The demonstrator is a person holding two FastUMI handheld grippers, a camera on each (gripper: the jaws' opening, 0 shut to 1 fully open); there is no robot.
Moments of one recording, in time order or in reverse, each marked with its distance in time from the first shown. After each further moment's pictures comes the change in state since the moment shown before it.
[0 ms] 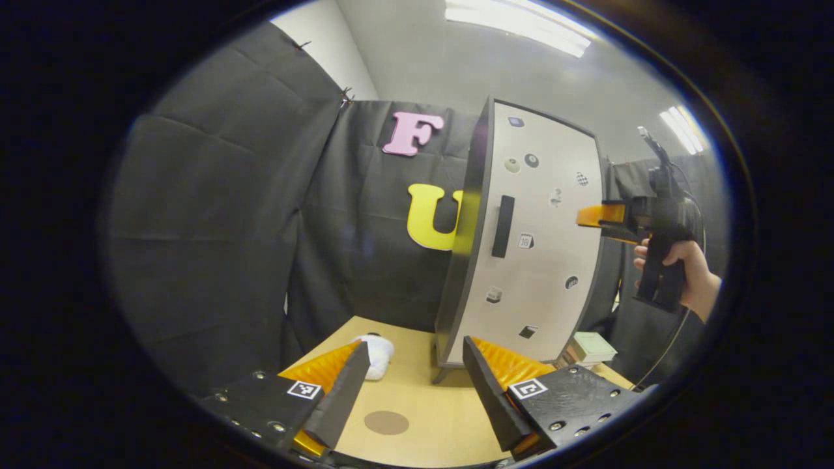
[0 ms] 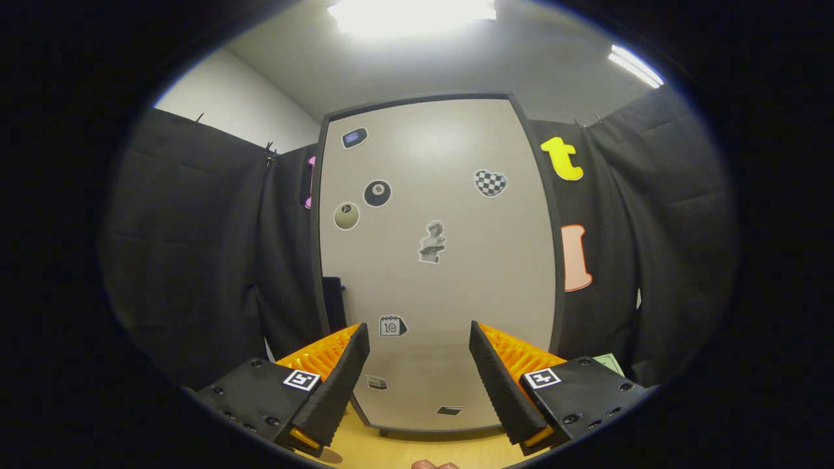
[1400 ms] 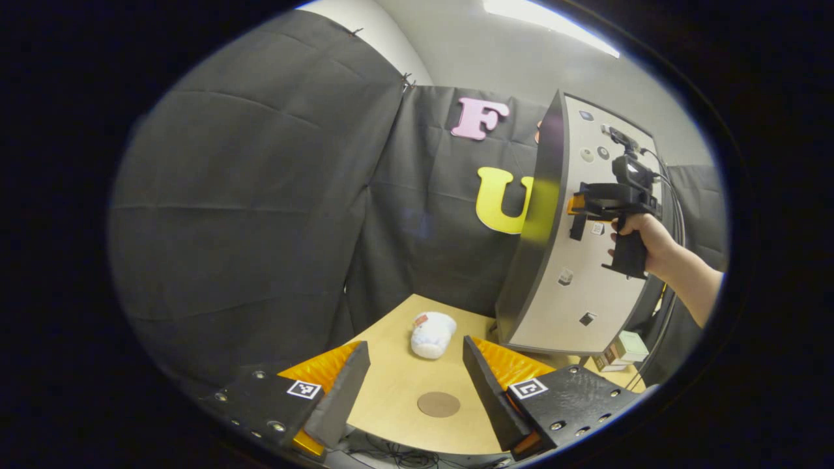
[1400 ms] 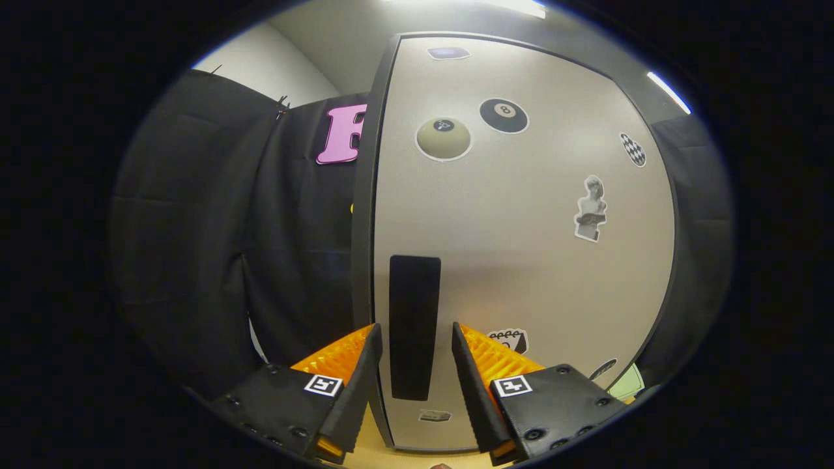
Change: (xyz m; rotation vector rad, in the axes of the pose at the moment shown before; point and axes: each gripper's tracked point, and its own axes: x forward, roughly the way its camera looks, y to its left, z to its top) left arm -0.029 0.100 -0.039 -0.066 0.081 0.233; right arm 0.137 0.102 -0.056 -0.102 0.128 -0.035
